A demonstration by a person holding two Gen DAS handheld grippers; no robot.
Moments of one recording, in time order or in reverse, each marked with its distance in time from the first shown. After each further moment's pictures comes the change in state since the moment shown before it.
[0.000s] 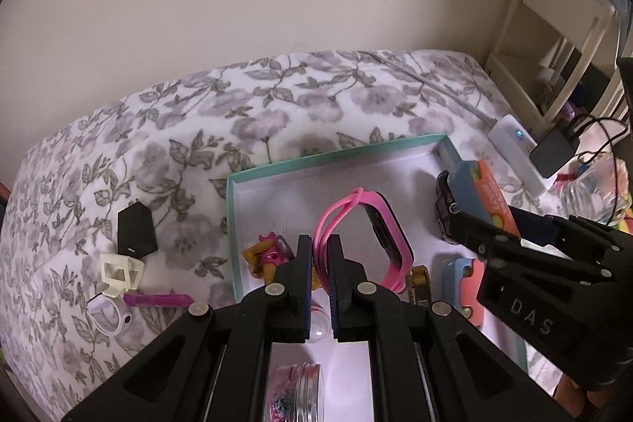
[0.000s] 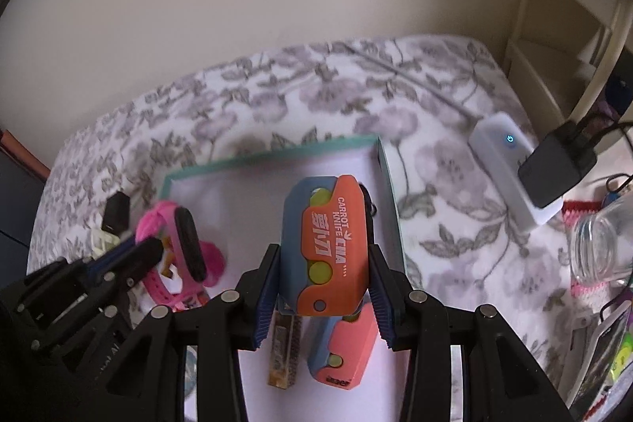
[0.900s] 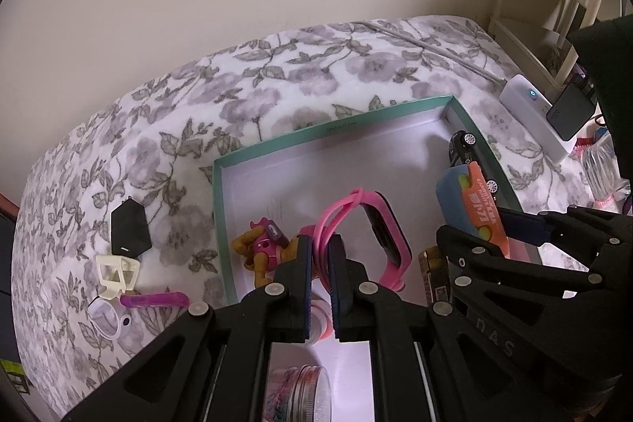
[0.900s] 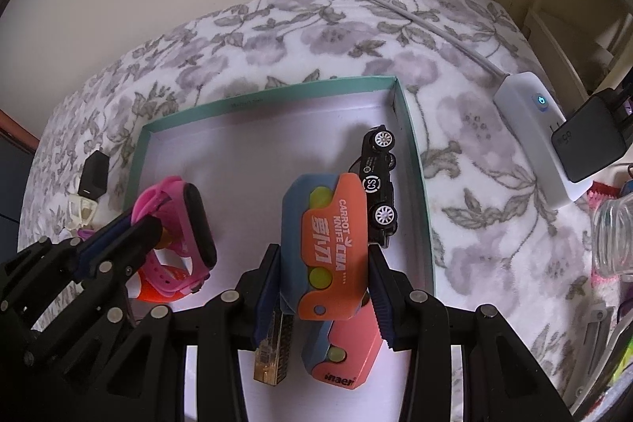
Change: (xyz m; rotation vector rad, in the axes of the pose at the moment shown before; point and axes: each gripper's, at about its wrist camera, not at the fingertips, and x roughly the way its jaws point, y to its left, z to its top) left arm 0.023 -0.011 -0.006 0.073 0.055 0.052; right arm 0.035 0.005 -0.011 -0.031 0.115 -0.030
